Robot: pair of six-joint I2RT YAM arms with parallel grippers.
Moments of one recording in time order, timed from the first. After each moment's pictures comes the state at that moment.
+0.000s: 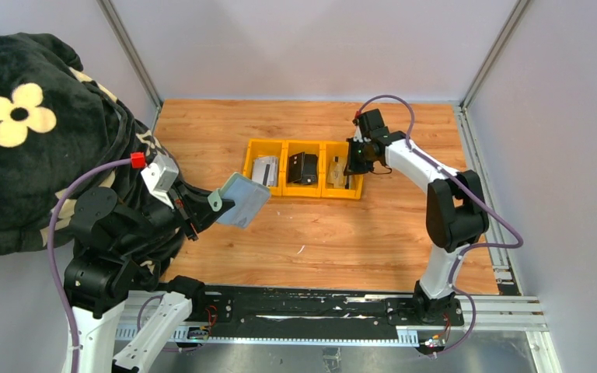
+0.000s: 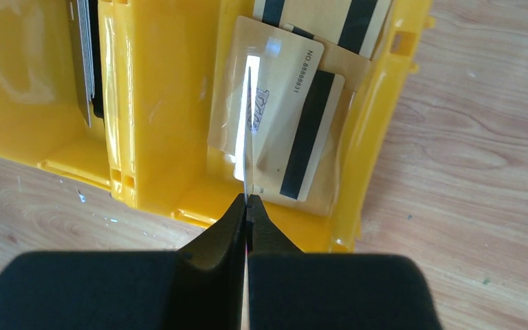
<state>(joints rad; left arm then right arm) -0.25 0.58 1.24 -0.71 0.72 -0.20 0.35 1.81 1.38 -0.54 -0.19 0.34</state>
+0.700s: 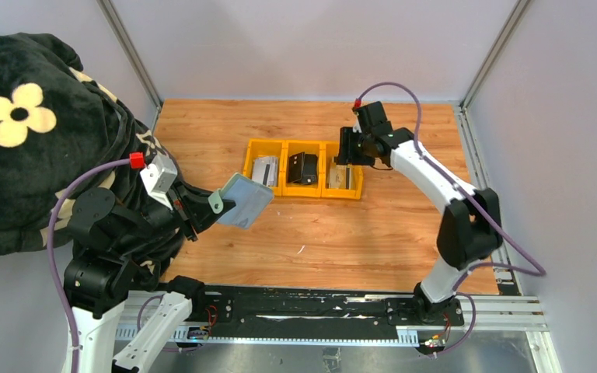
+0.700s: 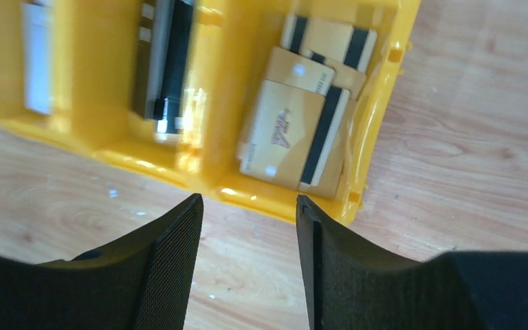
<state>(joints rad) -0.25 0.58 1.24 -0.69 0.74 -0.21 0.42 1.72 1.42 -0.59 -0.07 0.34</state>
